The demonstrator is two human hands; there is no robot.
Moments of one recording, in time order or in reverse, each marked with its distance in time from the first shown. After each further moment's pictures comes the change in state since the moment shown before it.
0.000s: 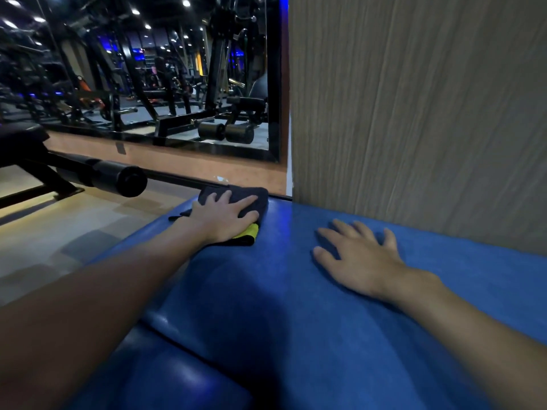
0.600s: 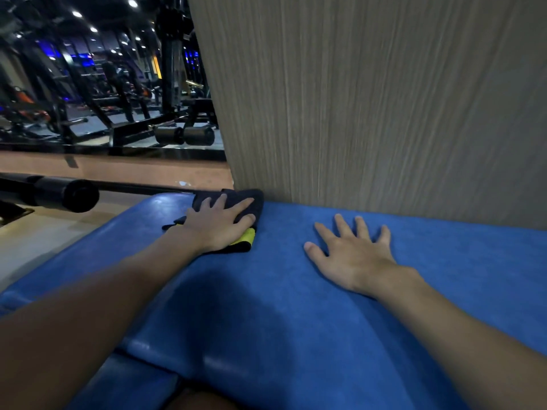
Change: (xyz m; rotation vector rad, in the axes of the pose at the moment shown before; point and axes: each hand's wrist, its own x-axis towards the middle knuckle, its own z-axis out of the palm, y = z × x) left_hand -0.024 0.109 0.002 -0.011 -0.001 0.112; right_hand -0.051 0.076 0.001 -0.018 -0.061 0.220
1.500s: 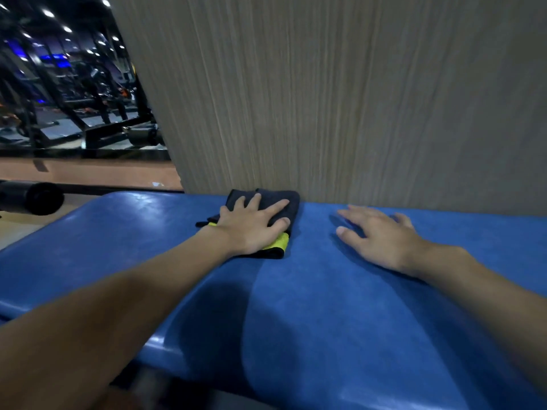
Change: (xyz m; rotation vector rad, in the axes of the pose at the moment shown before) left_hand -0.044 0.181 0.001 0.011 -0.023 0.200; right_hand -0.053 0.165 -0.024 0.124 0.099 -0.013
